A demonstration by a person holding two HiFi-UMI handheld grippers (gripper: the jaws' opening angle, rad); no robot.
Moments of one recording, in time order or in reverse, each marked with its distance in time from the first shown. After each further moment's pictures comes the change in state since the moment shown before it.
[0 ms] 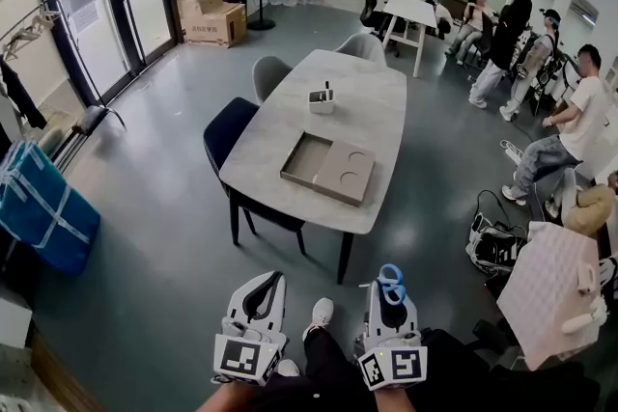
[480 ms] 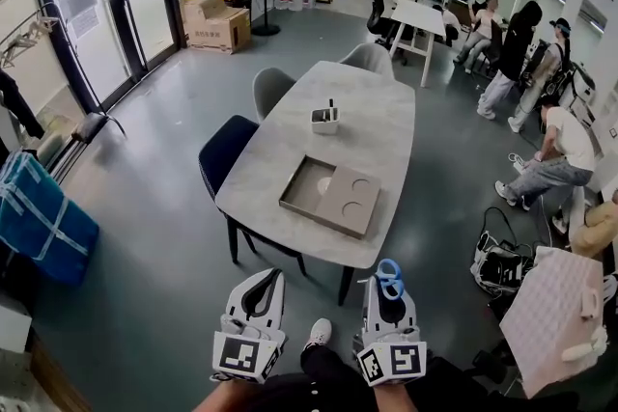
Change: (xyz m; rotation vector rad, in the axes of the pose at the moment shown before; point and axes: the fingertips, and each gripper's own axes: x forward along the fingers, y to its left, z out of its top) left arm 0.107 0.049 0.012 0.015 -0.006 0.028; right arm 0.123 -0.032 0.006 0.008 -0.011 0.035
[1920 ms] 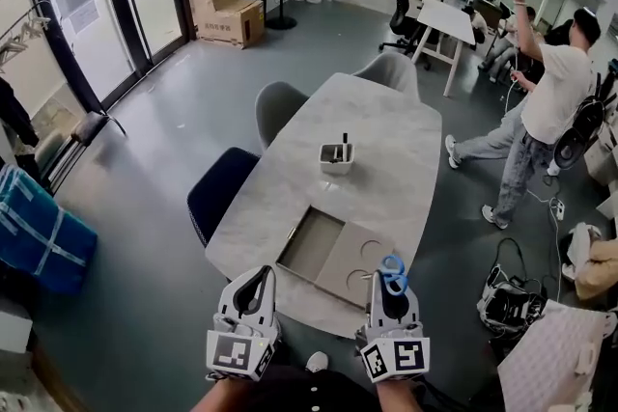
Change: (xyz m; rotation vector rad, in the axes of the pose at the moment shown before) left arm 0.216 0.119 0.002 -0.017 0.035 0.116; right arm 0.253 -0.076 -0.004 0.021 0.049 0.061
